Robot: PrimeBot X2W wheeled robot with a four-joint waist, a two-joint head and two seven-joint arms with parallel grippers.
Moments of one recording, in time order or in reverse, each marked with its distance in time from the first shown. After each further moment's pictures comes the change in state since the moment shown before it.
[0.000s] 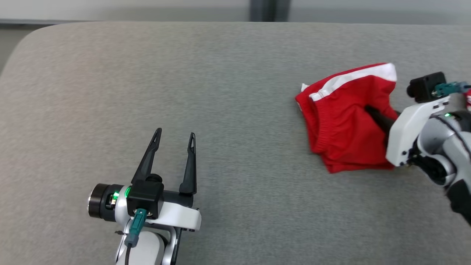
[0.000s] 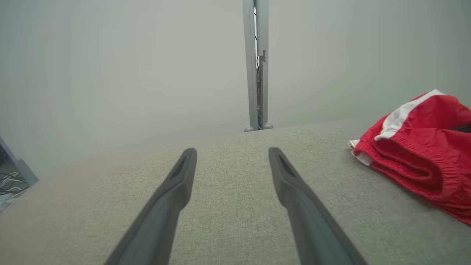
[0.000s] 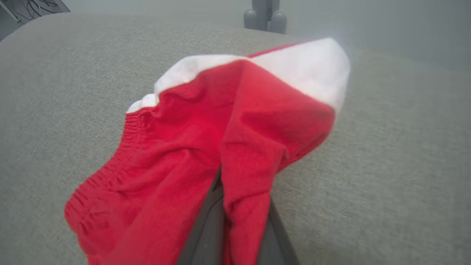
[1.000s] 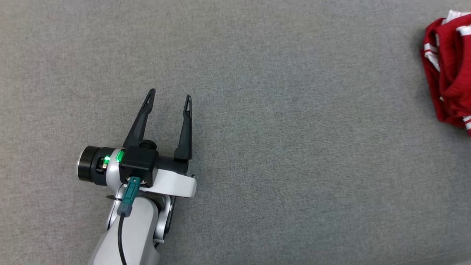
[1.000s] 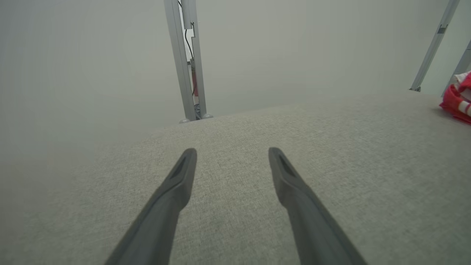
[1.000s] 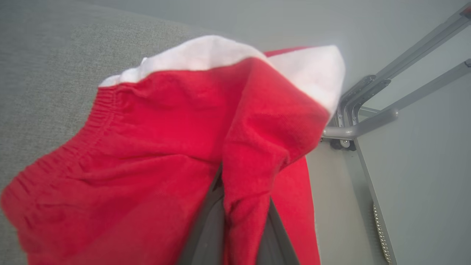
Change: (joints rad) left arm -0.144 -0.001 0.031 0.024 0.036 -0.036 0.000; right arm 0.001 -0.383 -0.200 -0.061 -0.079 0.000 -0.044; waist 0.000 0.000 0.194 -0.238
